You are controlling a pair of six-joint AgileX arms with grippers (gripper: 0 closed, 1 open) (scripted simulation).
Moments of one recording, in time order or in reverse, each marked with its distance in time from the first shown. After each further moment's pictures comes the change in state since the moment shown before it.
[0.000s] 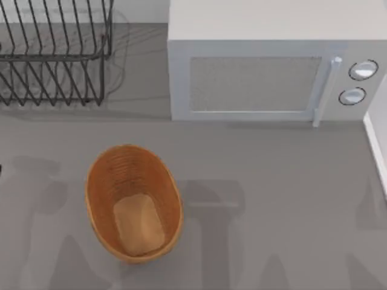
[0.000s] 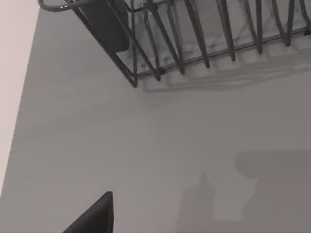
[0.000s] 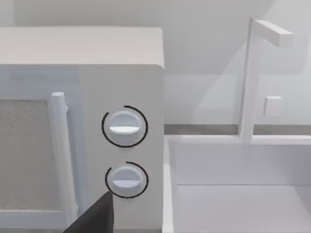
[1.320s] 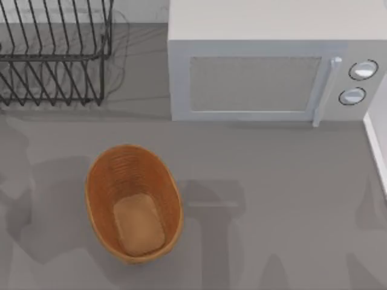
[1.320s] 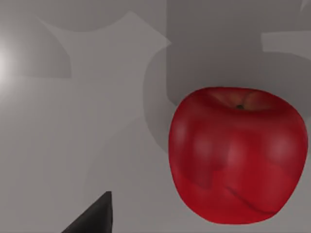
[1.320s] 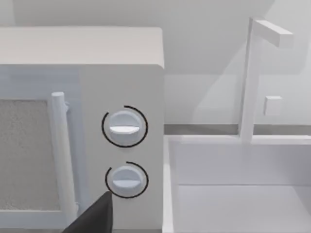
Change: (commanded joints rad) left arm 0.206 1.209 0.822 -0.728 0.030 0.605; right arm 0.000 0.000 0.000 0.000 0.000 0.000
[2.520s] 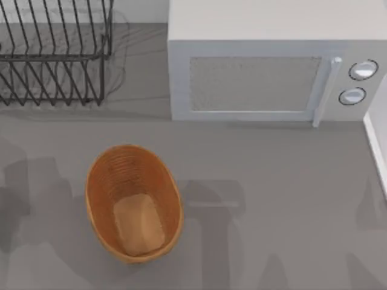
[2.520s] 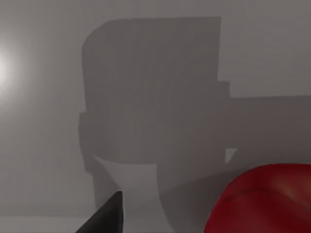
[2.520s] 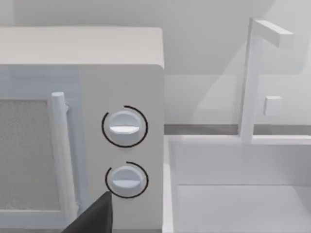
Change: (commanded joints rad) left arm -0.003 0.095 -0.175 0.270 0.001 -0.002; right arm 0.000 0.000 0.000 0.000 0.000 0.000
